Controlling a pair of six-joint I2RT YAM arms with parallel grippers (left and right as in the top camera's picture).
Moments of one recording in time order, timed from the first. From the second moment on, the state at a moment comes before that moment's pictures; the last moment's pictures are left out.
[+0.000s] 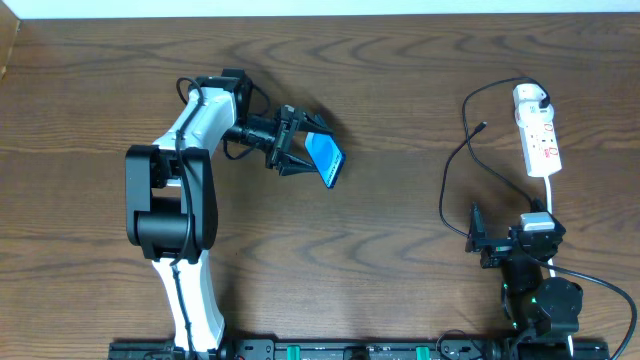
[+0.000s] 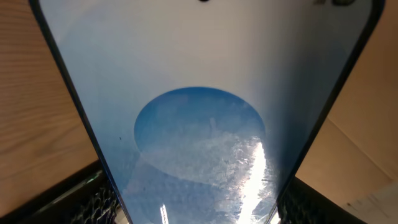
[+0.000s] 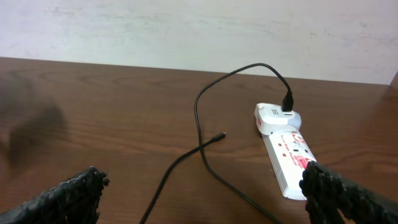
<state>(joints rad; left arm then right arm) -0.09 2.16 1.56 -1.14 1.23 -0.51 0.01 0.01 0.05 -0.17 -0.05 -0.05</state>
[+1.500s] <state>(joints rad) -0.11 2.16 1.56 -1.18 1.33 -0.45 0.01 0.01 0.05 -0.17 -0.05 -0.05</state>
